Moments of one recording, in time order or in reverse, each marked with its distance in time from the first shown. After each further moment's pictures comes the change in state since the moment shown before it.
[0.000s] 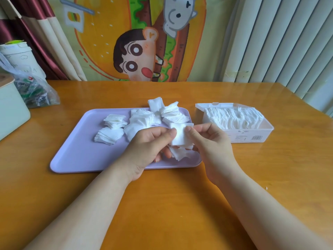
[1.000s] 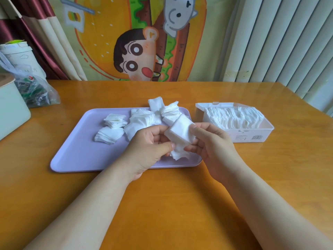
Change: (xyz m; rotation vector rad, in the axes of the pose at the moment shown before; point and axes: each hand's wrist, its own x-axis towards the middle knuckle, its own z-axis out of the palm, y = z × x) left_hand -0.001 -0.001 0.003 0.015 0.019 0.032; right_hand 0.006 -0.007 -0.007 0.133 -0.109 0.174
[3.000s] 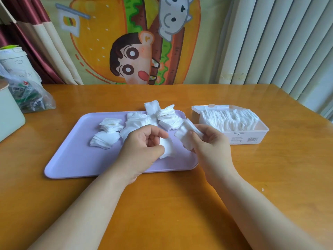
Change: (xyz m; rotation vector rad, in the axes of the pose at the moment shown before) left_hand 0.002 -0.001 -0.003 0.111 0.134 0.080; right_hand -0.003 0.008 0.004 -0.339 0.210 -0.215
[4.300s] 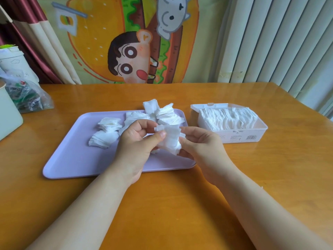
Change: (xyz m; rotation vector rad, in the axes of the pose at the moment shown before) left_hand 0.002 0.000 0.008 -0.388 0.100 -0.018; right_hand 0.000 -0.001 -0.001 0.186 -0.279 0.139
